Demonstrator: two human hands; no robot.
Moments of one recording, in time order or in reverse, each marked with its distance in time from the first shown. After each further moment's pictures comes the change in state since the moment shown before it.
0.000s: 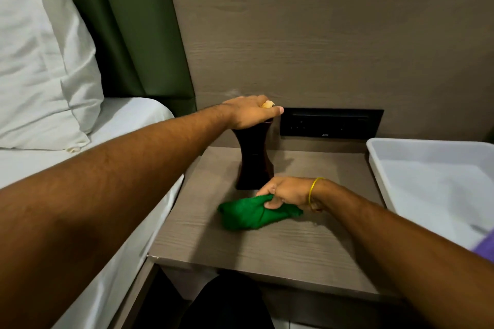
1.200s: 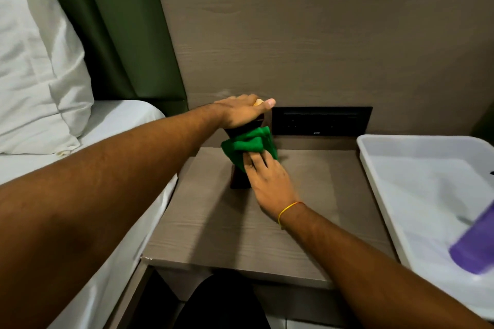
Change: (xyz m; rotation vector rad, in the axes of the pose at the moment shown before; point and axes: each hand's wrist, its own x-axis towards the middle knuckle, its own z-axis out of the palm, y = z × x) left_hand -0.001 0.005 -0.002 0.021 -0.036 -0.047; right_hand 0.027 0.018 0.030 -1.349 1.028 -0.422
